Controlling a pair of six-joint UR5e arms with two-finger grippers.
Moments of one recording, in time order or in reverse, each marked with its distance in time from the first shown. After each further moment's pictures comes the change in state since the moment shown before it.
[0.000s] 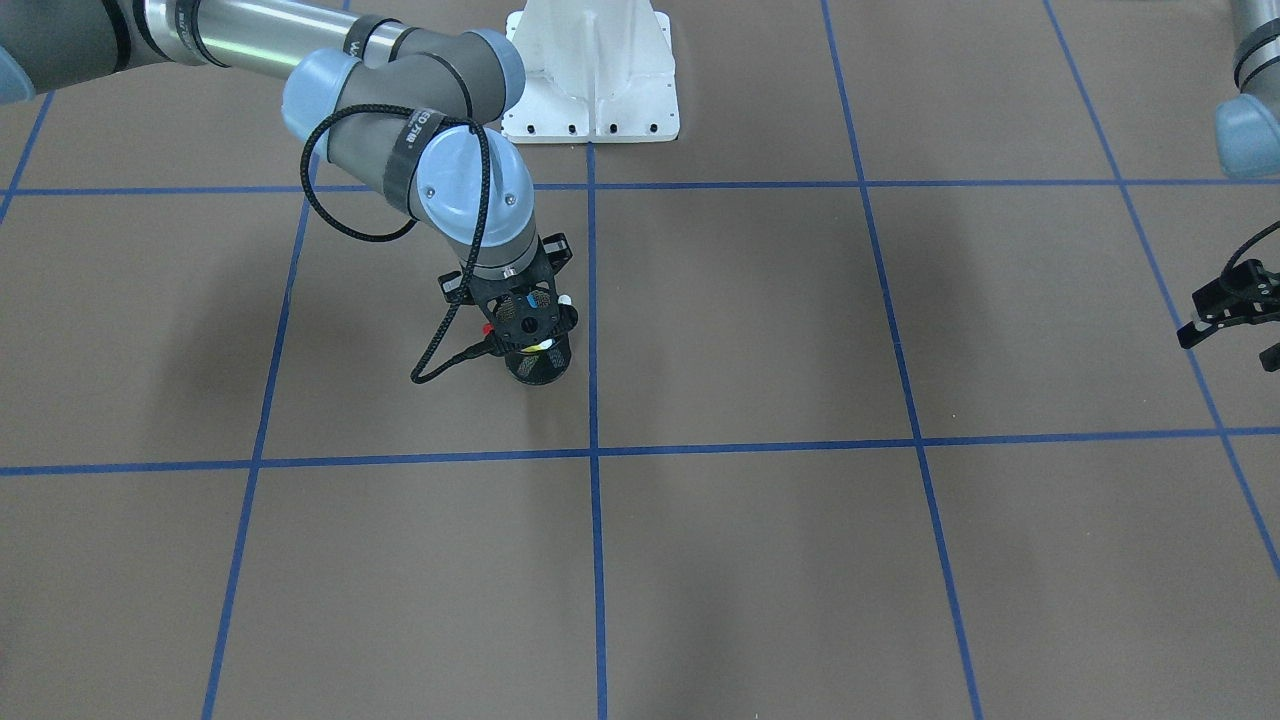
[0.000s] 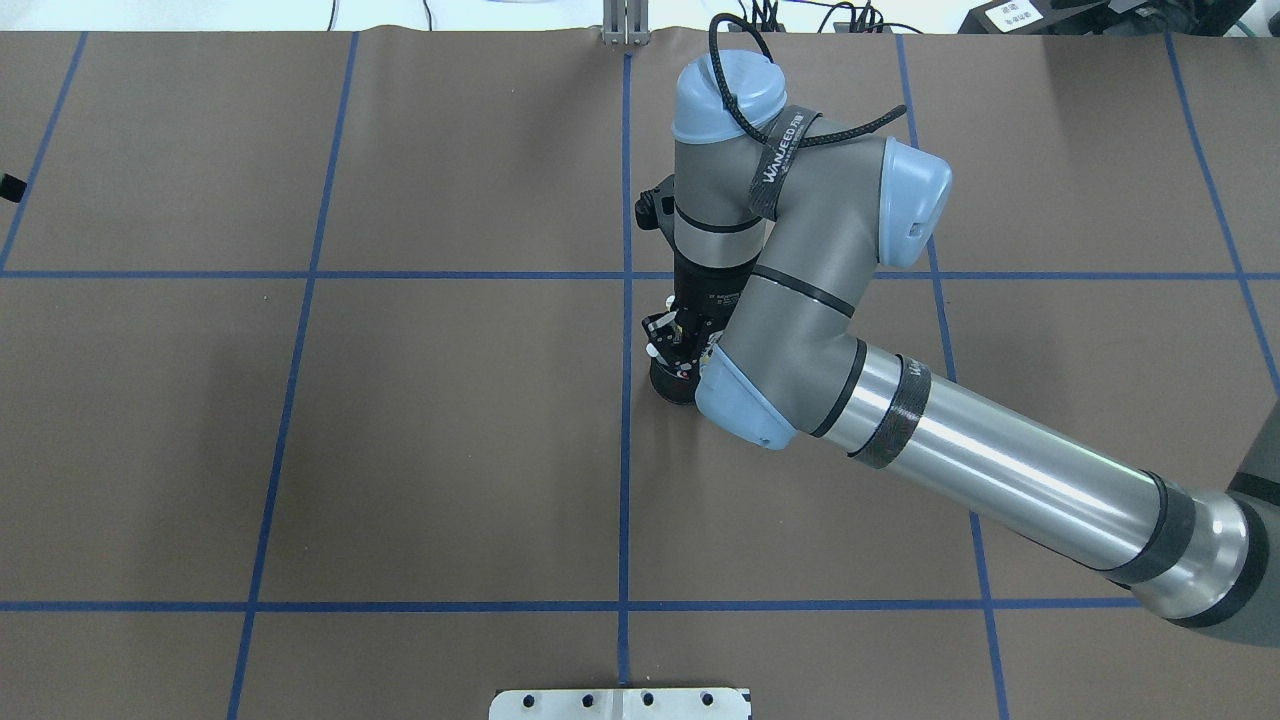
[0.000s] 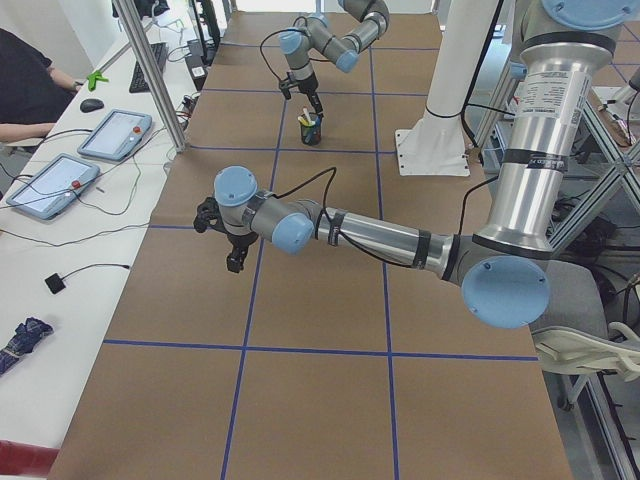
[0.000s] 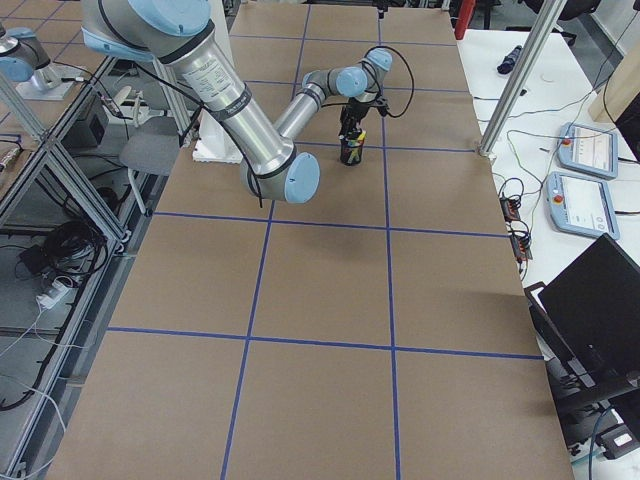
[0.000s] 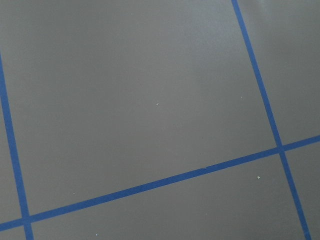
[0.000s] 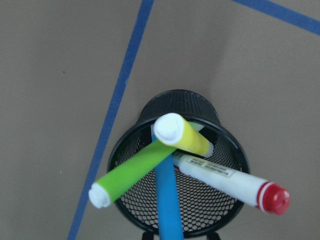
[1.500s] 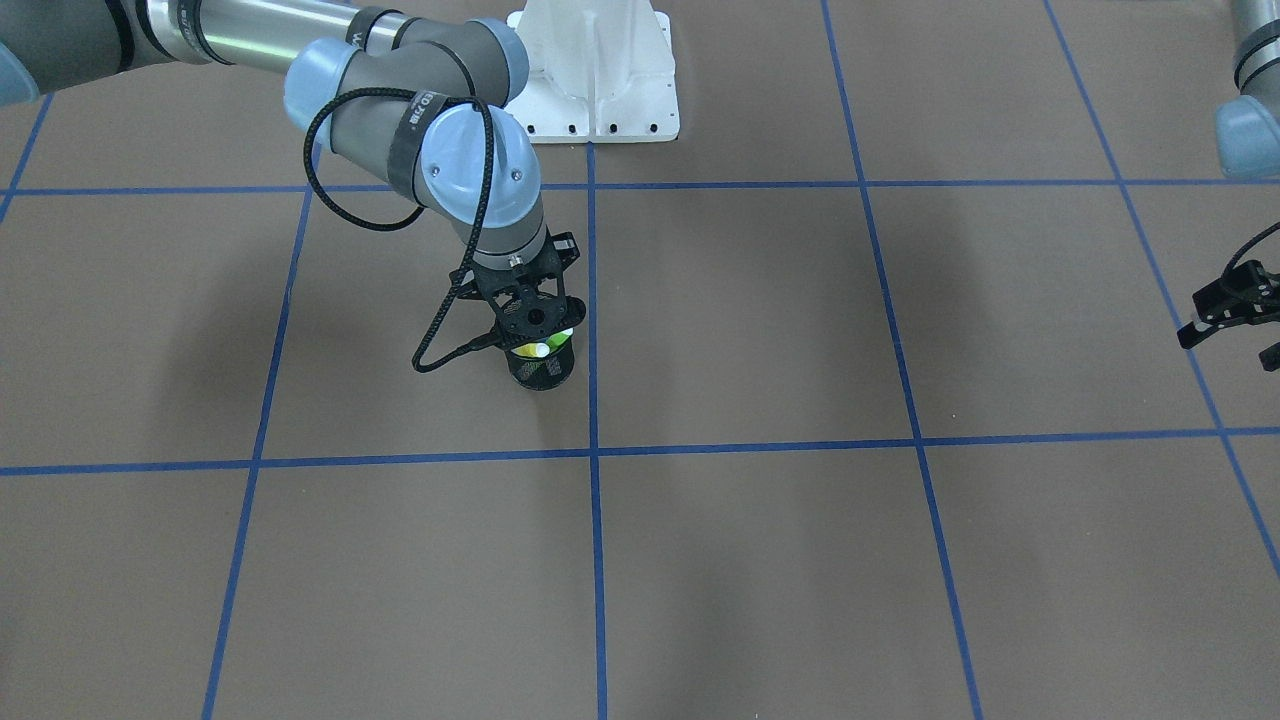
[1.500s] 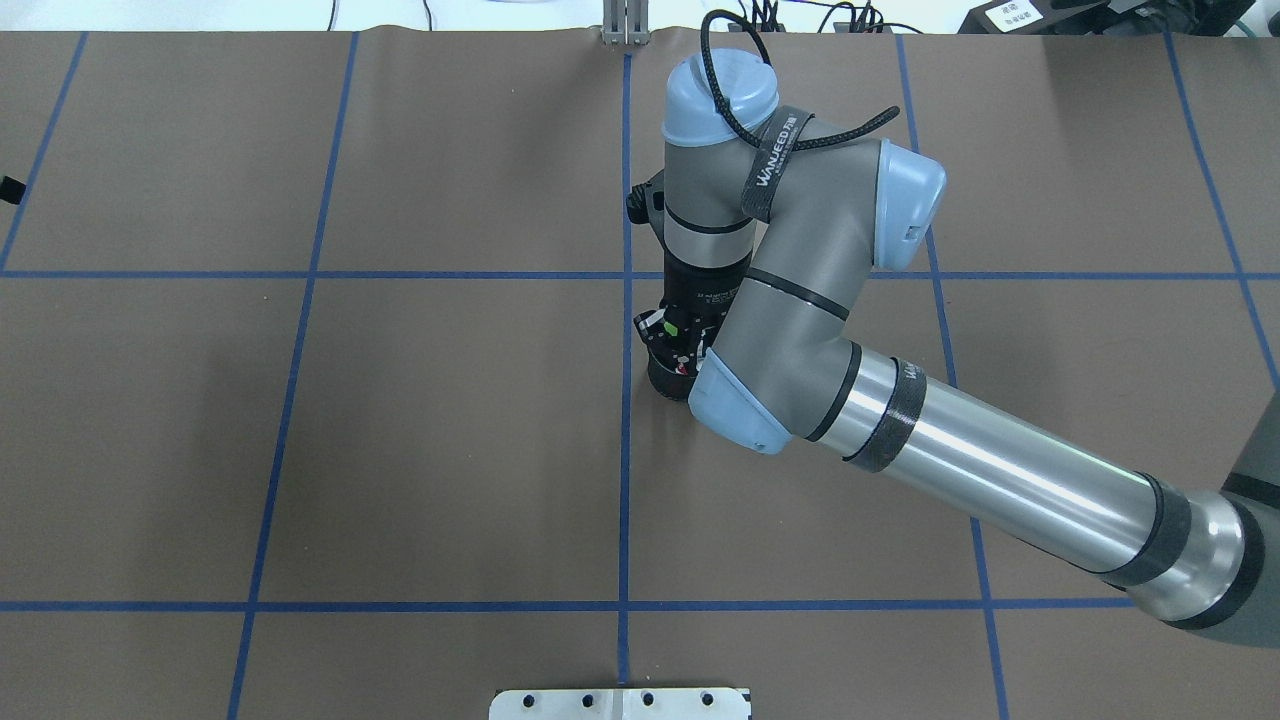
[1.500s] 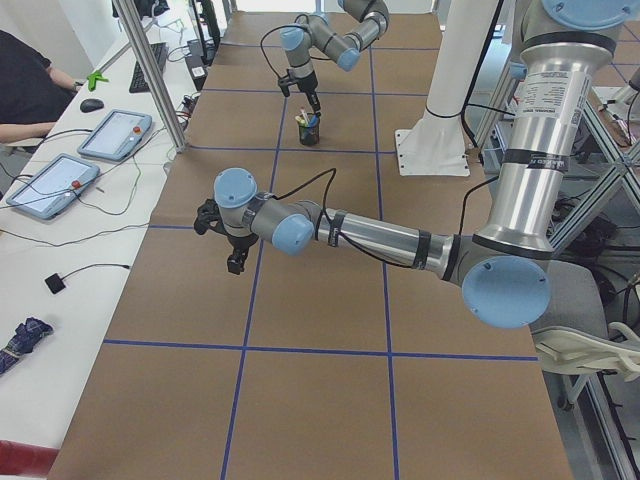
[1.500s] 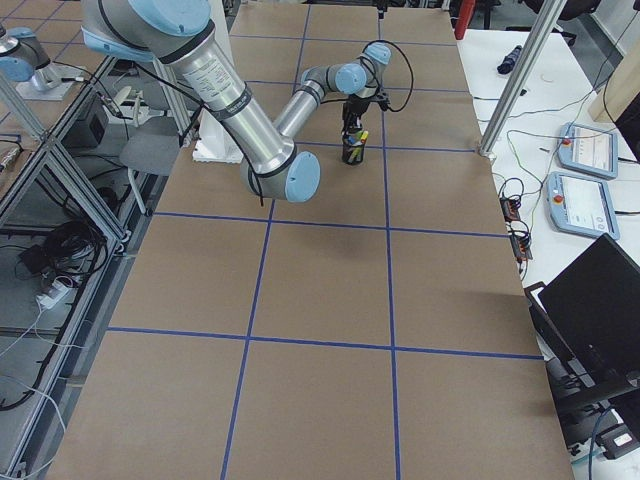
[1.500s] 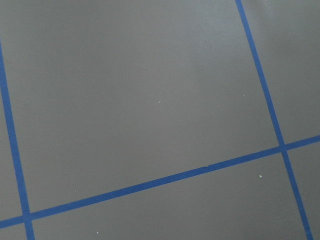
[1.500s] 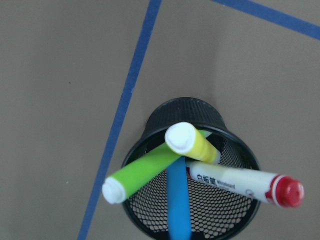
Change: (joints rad) left arm 0.000 0.001 0.005 0.001 -0.002 -0.002; right arm 0.006 0.007 0.038 0.027 -0.016 0.052
